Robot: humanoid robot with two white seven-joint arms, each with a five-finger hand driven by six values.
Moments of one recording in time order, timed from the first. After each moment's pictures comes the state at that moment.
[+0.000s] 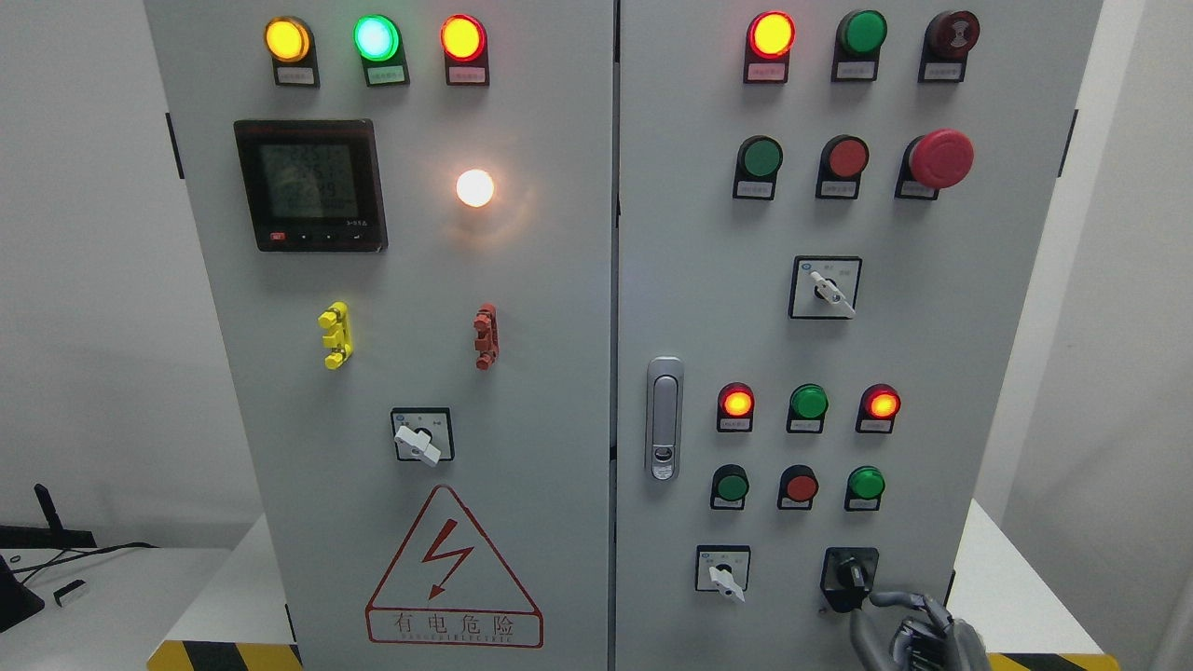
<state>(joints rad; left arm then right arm) -0.04 -0.09 0.10 0.08 0.00 -0.16 0.06 -0.13 0.00 -0.06 -1.74 0.16 0.20 -0.08</state>
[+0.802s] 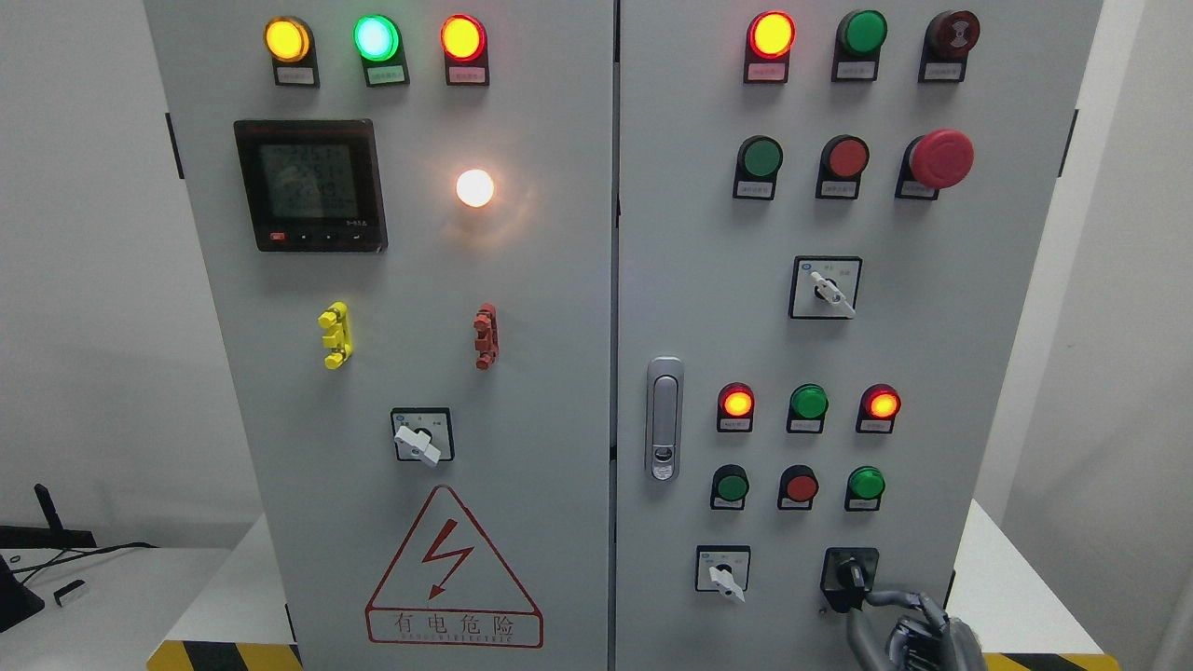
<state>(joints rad) -0.04 -0.09 0.10 0.08 0.00 -0.16 0.06 -0.13 0.00 -0.06 -1.74 0.16 0.19 -0.09</state>
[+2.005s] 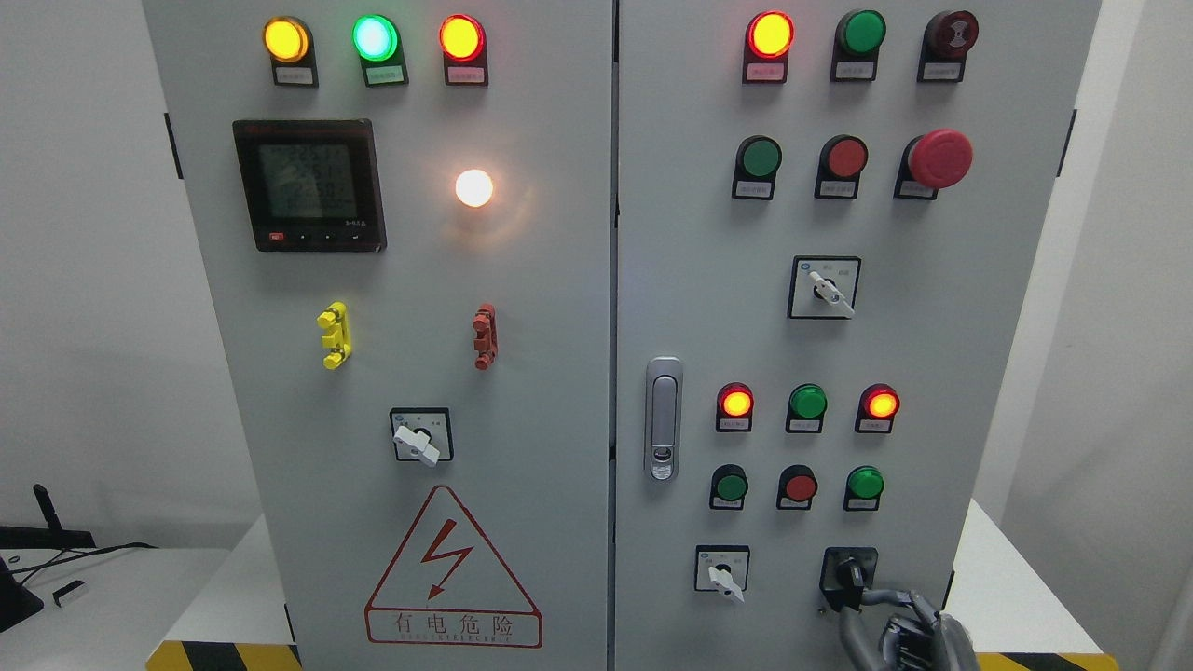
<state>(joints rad) -0.04 -0.09 0.10 0.08 0.00 -0.16 0.06 -0.13 0.00 -0.05 -1.74 0.16 0.19 -0.08</state>
